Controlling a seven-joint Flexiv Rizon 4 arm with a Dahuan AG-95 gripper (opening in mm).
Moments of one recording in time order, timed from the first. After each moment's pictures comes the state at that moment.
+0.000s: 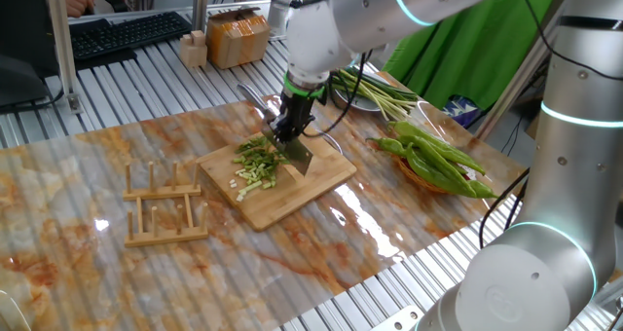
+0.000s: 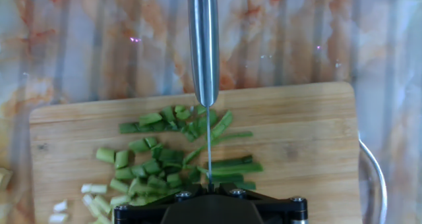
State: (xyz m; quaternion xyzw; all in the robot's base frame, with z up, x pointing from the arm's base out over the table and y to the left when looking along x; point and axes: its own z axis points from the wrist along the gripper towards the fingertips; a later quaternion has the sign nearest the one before) arm 0.574 -0.059 0.033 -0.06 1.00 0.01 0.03
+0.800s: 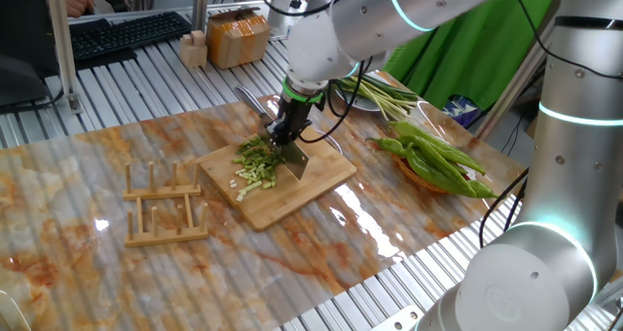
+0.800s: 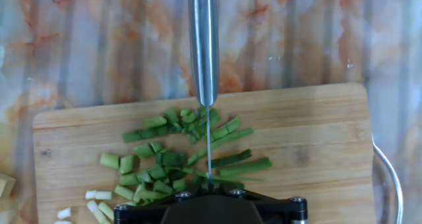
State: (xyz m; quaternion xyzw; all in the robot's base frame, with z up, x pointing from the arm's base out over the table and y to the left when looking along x) arm 0.575 -0.053 0.034 -0.05 1.00 0.02 0.03
